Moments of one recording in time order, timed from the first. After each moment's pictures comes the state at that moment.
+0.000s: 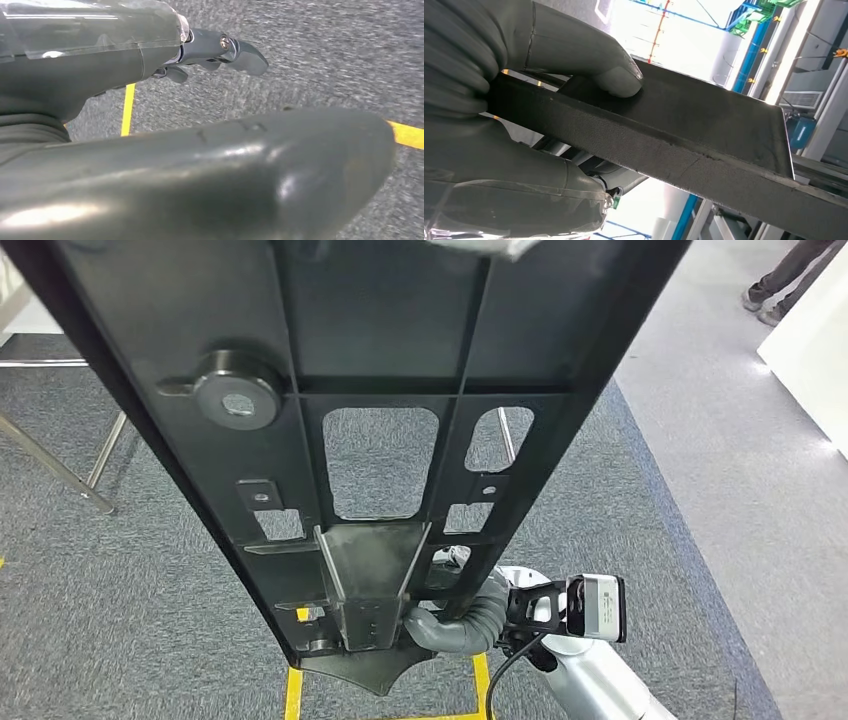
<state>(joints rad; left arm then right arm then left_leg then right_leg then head) -0.02 0.01 0.38 -0.20 0.06 0.13 -0.25 -0.38 -0.09 0.62 -1.74 -0.28 0.51 -0.54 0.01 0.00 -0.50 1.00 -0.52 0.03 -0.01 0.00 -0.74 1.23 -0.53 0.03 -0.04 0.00</state>
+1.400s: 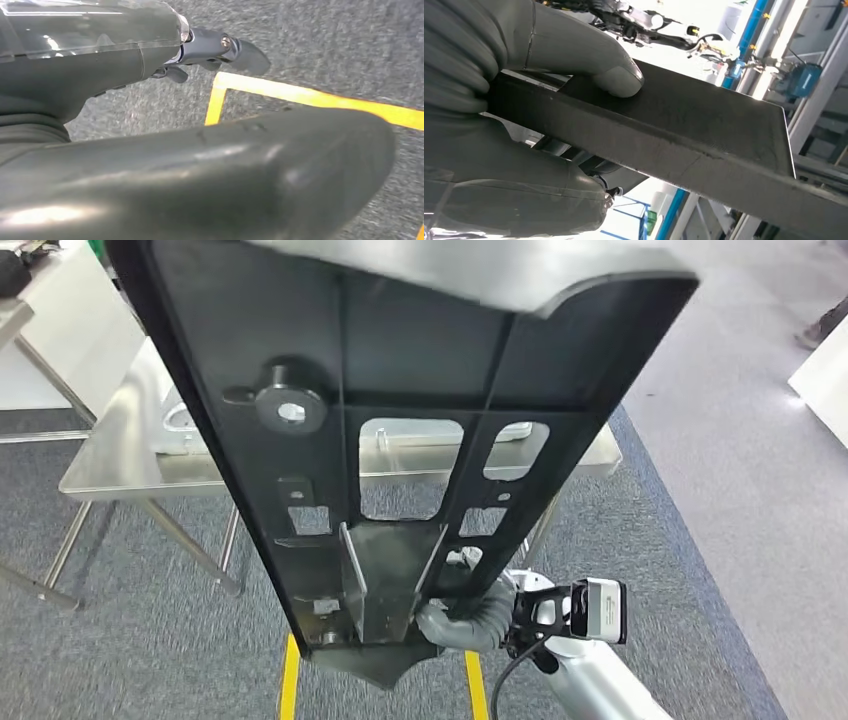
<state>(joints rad) -0.03 0.01 0.41 -0.20 0.04 0.12 -0.27 -0.35 -0.09 0.59 -1.70 -0.24 0.53 -0.61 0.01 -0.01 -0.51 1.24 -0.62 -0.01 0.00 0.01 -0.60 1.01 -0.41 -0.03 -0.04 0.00</state>
